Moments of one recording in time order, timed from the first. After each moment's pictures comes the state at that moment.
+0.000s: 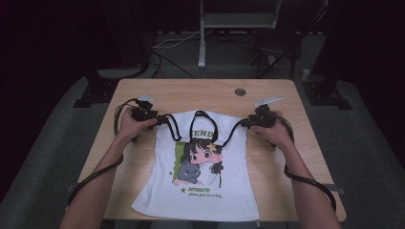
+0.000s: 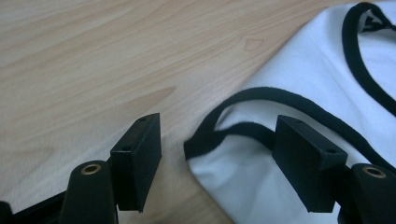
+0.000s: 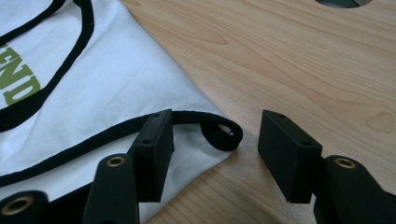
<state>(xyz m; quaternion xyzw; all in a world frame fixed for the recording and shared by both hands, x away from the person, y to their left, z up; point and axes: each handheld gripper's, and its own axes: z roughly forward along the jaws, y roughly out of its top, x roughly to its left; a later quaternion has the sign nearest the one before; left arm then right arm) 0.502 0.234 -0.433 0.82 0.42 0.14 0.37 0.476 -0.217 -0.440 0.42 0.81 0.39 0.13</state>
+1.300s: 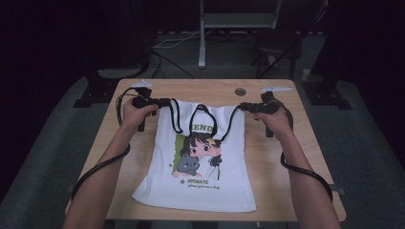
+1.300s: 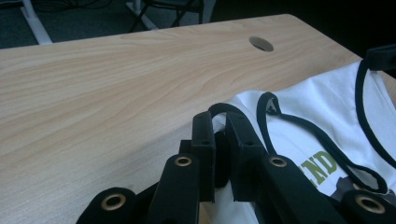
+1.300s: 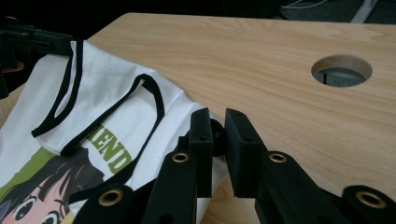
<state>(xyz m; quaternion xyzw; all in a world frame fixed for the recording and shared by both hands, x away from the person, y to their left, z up) 0.508 0.228 -0.389 0.77 0.40 0.11 0.49 0.486 -0.219 -0.400 0.44 0.73 0.51 0.09</state>
